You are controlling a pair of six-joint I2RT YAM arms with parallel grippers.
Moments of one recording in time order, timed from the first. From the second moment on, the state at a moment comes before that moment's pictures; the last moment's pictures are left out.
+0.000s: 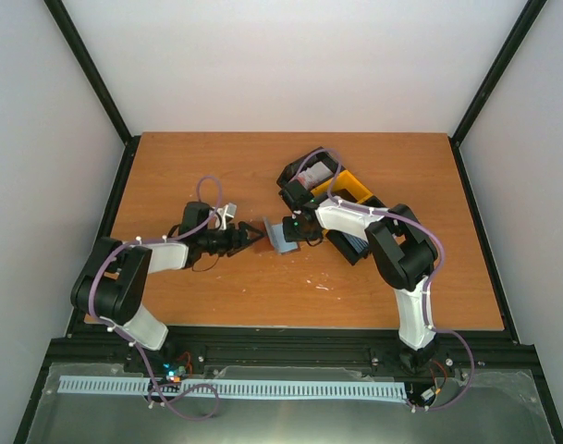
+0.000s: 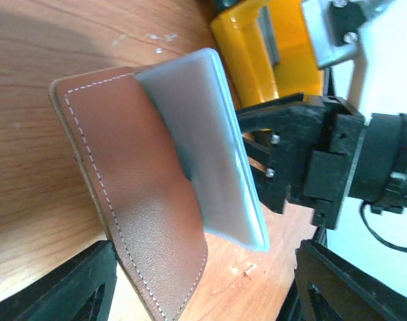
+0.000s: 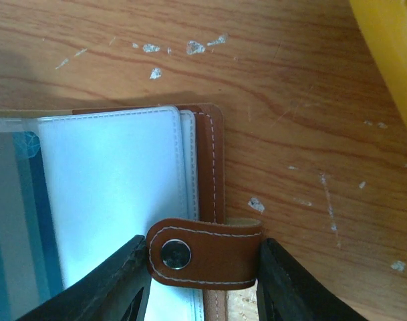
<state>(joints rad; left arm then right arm) -0.28 1.58 0.58 0.29 0.77 -0.72 0.68 2.04 1.40 -0.58 -0.03 0.52</state>
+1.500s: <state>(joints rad) -0.30 1.71 0.80 0.20 0.95 -0.56 0.65 1.91 1.16 -0.35 -0.03 0.68</state>
